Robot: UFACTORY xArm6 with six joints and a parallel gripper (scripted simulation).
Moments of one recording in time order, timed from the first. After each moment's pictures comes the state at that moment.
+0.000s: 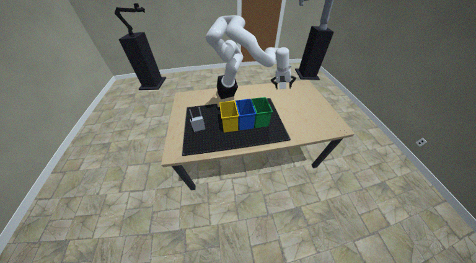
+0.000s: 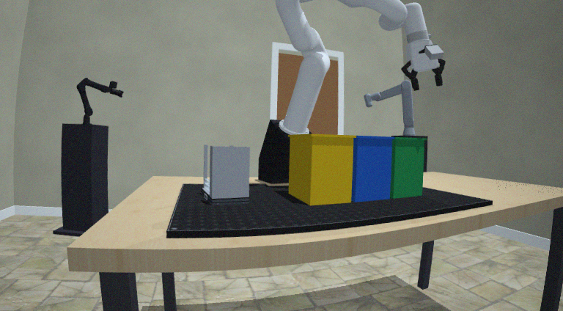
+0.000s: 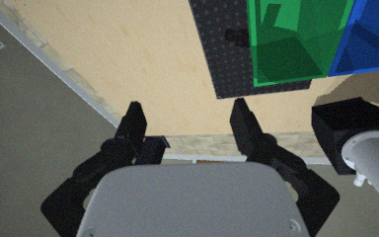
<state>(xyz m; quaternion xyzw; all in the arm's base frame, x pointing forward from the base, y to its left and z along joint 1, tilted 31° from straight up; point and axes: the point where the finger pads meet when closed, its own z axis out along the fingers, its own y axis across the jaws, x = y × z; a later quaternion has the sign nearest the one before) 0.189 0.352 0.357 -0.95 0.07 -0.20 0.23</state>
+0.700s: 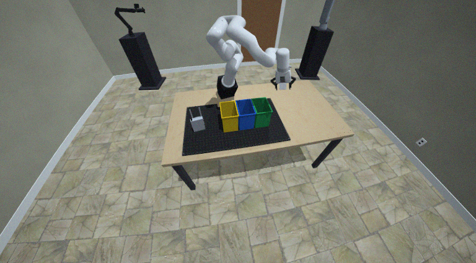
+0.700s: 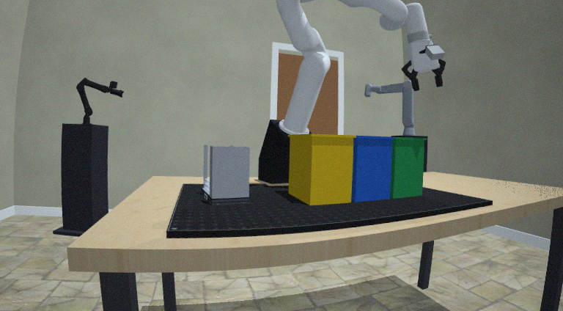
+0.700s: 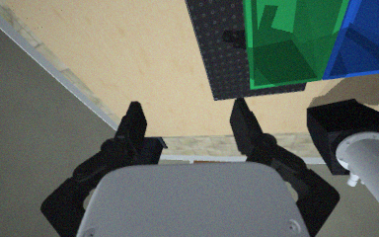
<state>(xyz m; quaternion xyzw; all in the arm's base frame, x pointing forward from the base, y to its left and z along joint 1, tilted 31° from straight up) 0.194 0.350 0.355 -0.95 0.06 -0.20 0.22</state>
